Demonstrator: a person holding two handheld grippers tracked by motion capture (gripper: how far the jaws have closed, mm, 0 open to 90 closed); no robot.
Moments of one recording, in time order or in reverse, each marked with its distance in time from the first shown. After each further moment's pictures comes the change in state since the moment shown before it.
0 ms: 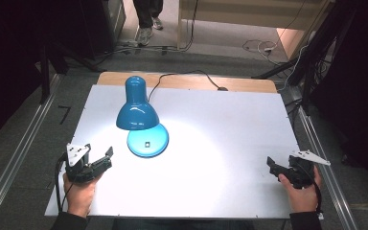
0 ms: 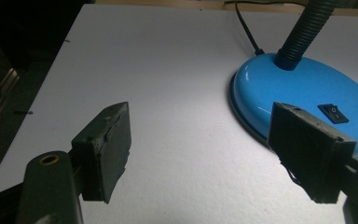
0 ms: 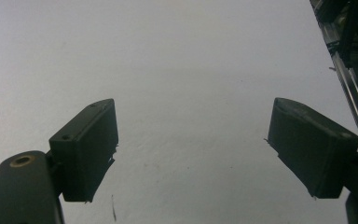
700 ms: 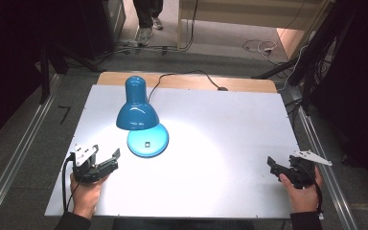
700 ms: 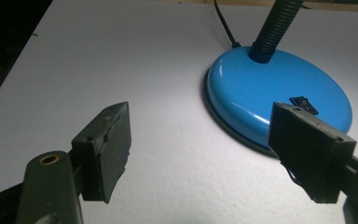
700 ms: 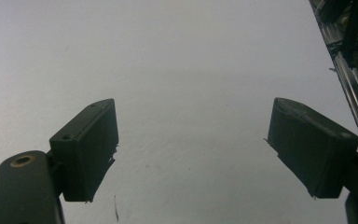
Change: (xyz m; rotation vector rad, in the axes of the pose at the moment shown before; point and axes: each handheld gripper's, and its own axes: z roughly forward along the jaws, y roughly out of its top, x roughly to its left) left arm -0.014 -0.002 0.004 0.020 -0.053 0.002; right arm 0.000 0.001 -0.002 -0.010 0.009 0.011
